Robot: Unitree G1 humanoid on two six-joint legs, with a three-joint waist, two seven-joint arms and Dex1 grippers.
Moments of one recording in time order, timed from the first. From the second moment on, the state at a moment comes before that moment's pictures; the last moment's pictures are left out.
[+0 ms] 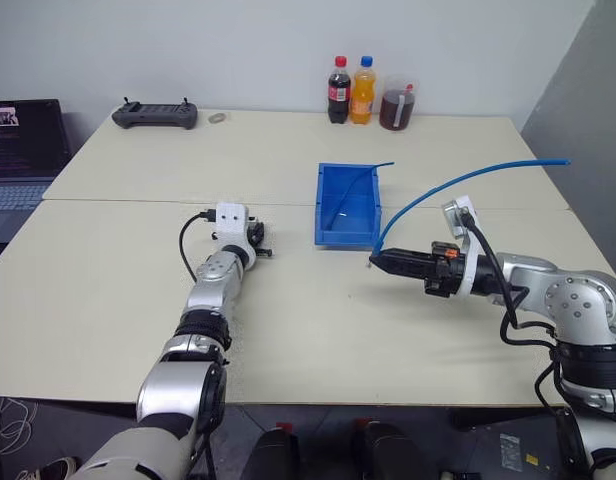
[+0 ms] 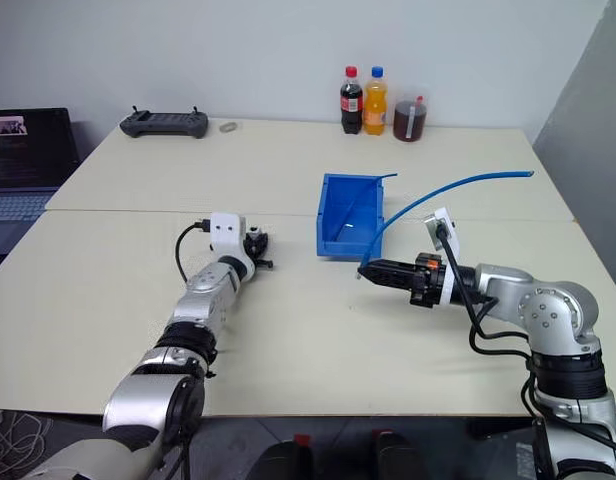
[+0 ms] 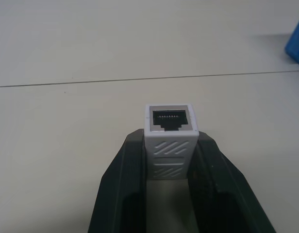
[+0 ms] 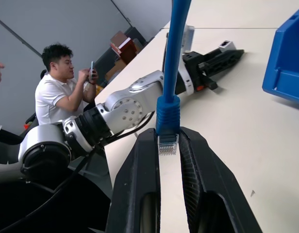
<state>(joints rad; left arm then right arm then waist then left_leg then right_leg) -0.68 0.30 0.09 0.76 -0.13 0.03 -0.29 -0.52 -0.57 -0.10 -0.19 1.07 1.14 0.67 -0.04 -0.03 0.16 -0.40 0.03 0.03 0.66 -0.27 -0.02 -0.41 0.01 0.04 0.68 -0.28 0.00</state>
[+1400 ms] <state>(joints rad) -0.36 0.50 -0.26 0.28 -0.20 -0.08 -1.22 -0.47 -0.43 0.37 -0.05 0.35 0.43 1.00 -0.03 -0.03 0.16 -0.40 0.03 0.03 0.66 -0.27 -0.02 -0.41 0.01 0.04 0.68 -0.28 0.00</state>
